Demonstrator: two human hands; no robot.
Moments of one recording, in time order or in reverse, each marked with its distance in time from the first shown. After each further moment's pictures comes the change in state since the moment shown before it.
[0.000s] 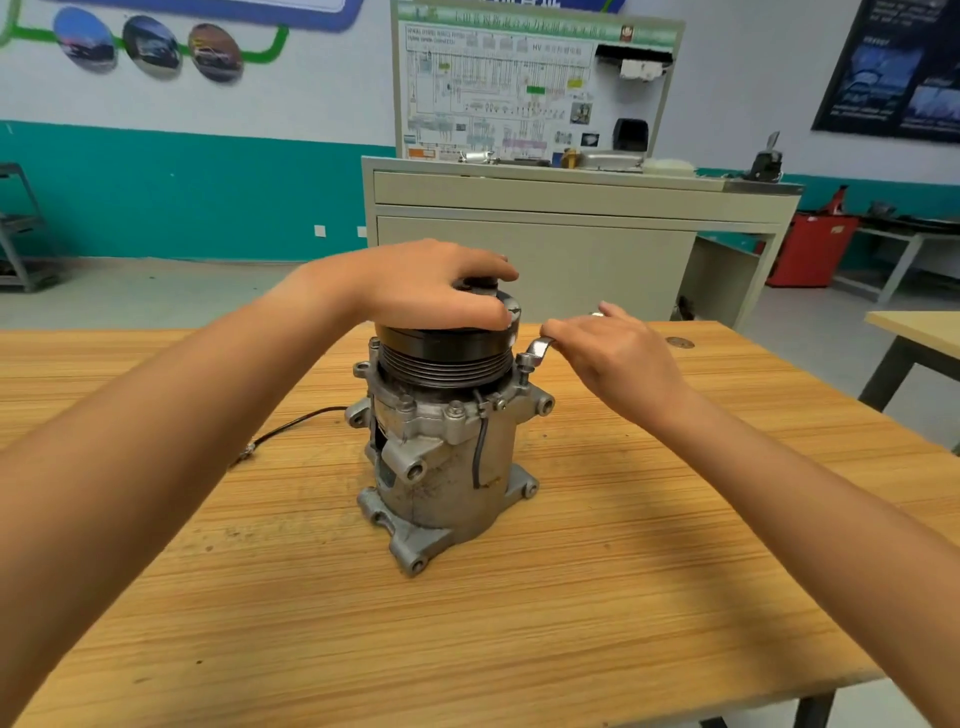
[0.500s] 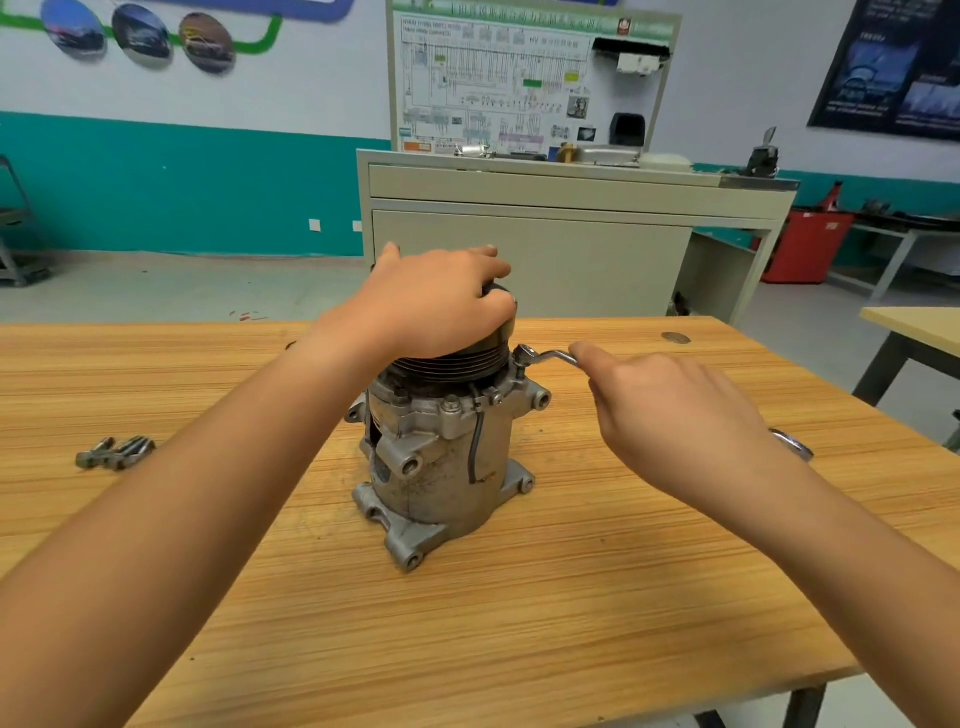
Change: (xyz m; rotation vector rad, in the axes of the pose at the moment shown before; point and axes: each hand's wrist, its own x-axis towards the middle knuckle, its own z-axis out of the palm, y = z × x) left_hand -0.004 0.021 0.024 0.128 0.211 -0.136; right_hand -0.008 -0.061 -0.078 -0.196 -0.542 0.391
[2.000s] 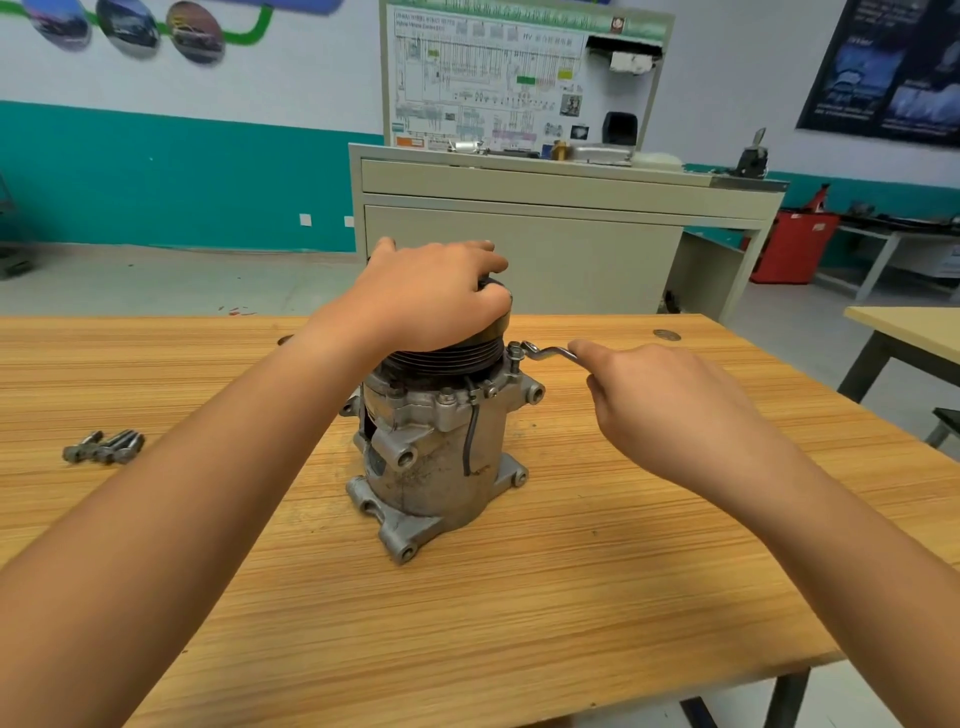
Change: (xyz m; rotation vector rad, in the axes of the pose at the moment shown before) left_hand -0.002 0.001 0.000 0.004 -0.018 0.010; right_hand 0.006 0.005 0.007 0.029 -0.005 0.004
